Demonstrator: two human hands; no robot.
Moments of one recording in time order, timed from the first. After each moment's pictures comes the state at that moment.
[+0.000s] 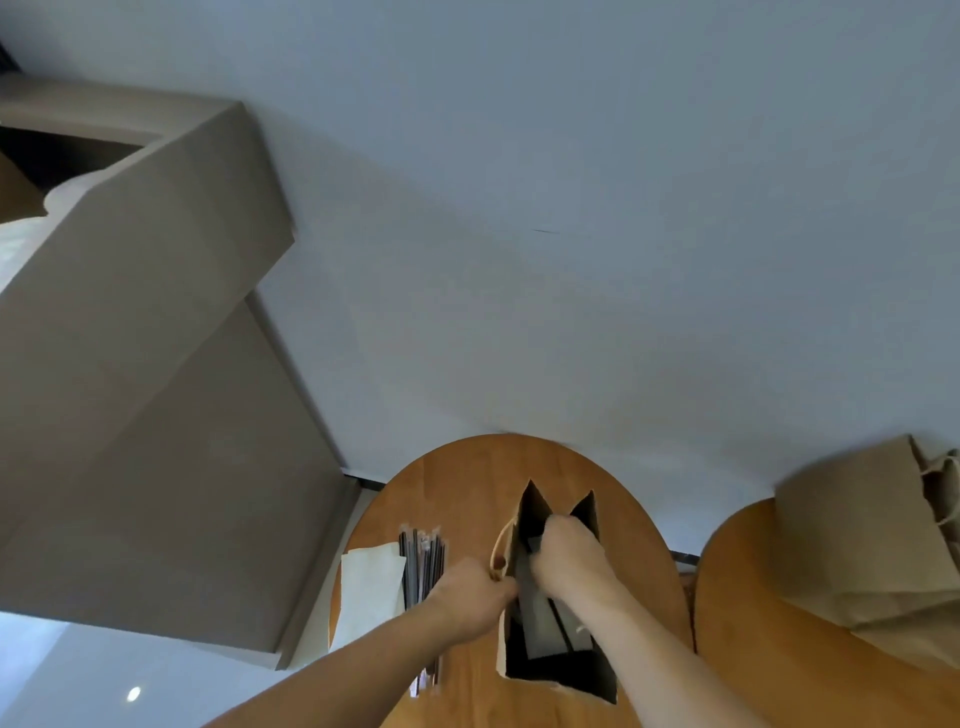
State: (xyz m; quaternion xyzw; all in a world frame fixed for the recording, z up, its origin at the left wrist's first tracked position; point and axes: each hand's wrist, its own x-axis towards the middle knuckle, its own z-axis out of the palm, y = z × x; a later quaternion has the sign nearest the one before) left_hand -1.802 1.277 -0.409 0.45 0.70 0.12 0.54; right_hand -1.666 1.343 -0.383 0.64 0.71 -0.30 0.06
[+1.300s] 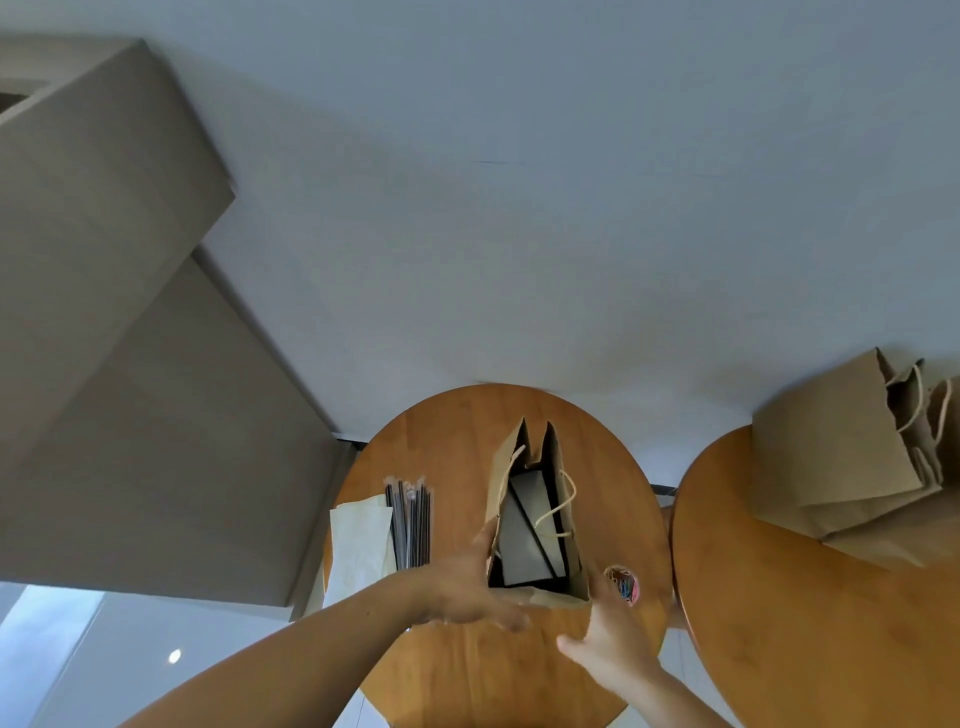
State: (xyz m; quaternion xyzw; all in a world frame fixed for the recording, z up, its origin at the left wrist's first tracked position) left_hand -1.782 1.247 -0.414 0.52 0.60 -0.04 0.61; right_hand -1.552 1.232 -0.478 0.65 0.63 -0.41 0.08
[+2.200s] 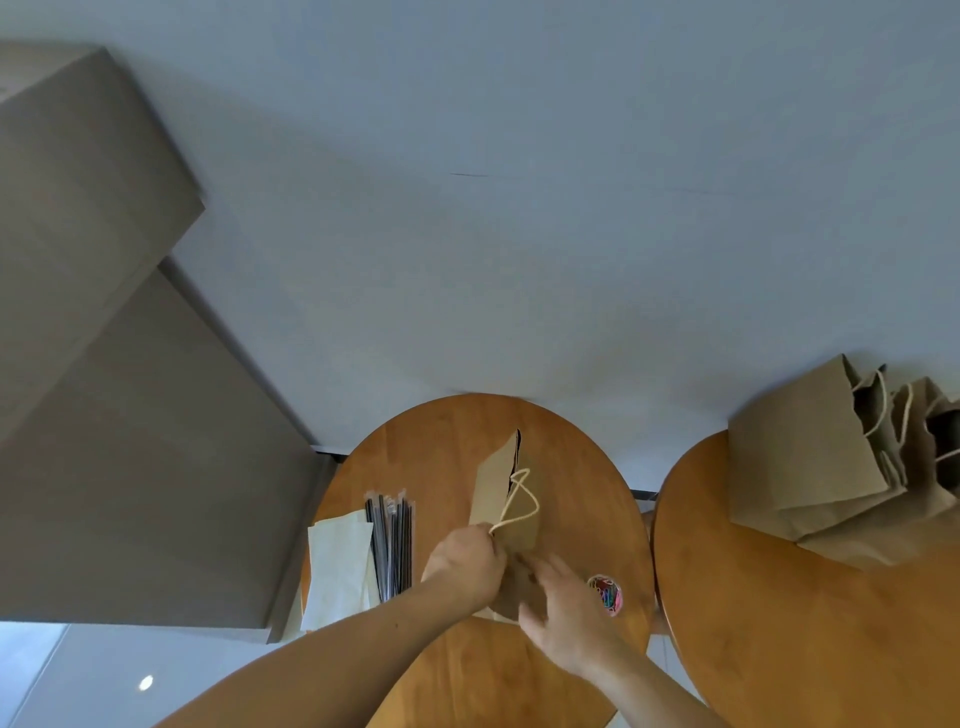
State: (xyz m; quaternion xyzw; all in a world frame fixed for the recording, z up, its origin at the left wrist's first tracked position) left_hand -1.742 1.276 -0.408 0.54 0.75 0.00 0.39; right_hand -1.575 1.255 -0.460 0.53 0.76 -0.37 -0.06
